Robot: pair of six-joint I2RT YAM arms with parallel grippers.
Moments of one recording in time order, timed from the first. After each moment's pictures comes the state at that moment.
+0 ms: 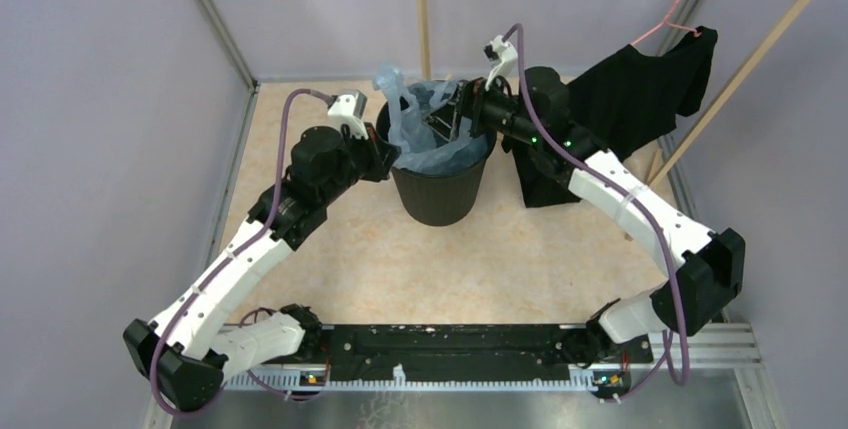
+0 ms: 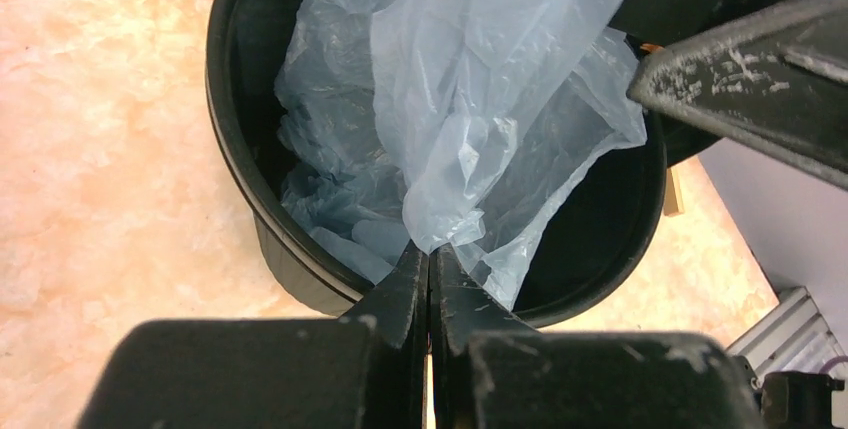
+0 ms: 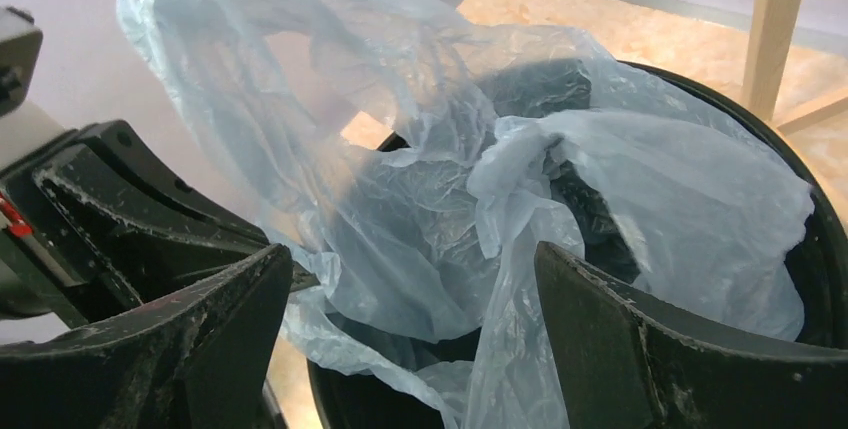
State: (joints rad) left arm -0.58 1.03 1.07 -0.29 -0.01 -0.42; right arm 0.61 1.43 1.35 -0.03 -0.34 0.45
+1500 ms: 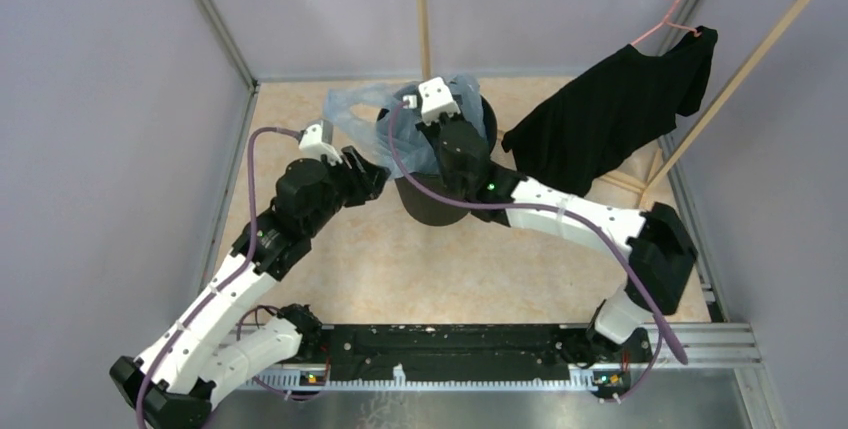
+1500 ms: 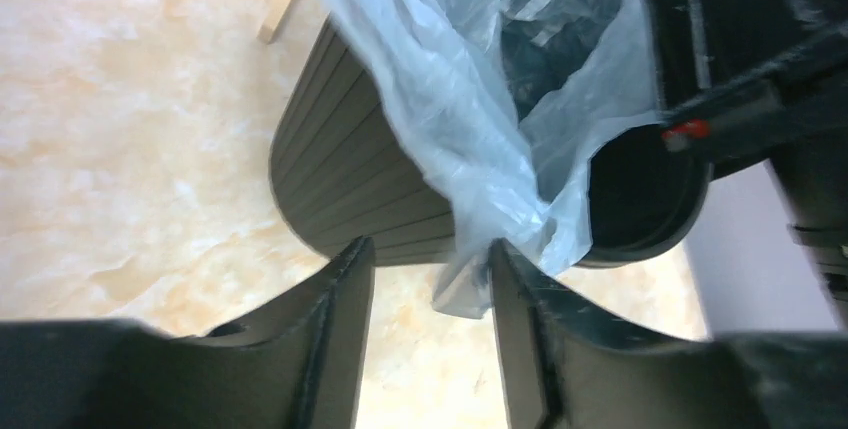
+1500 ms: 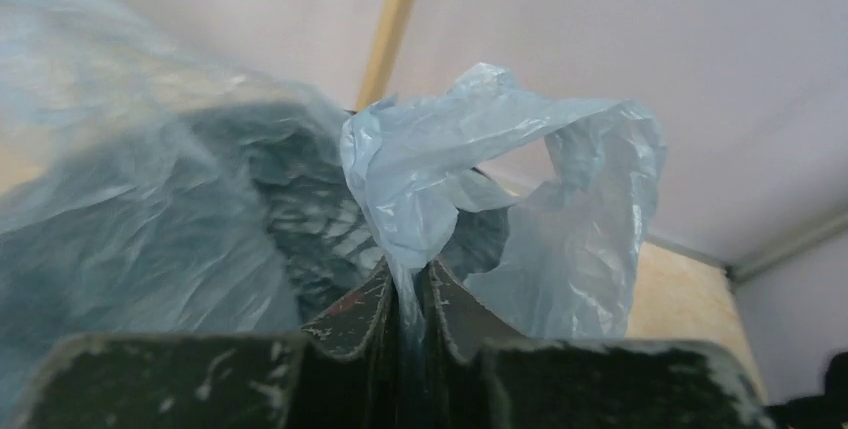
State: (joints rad) left arm -0.58 0.83 0.87 -0.30 -0.14 -0.68; right arm 0.99 1.65 1.35 0.33 0.87 -0.33
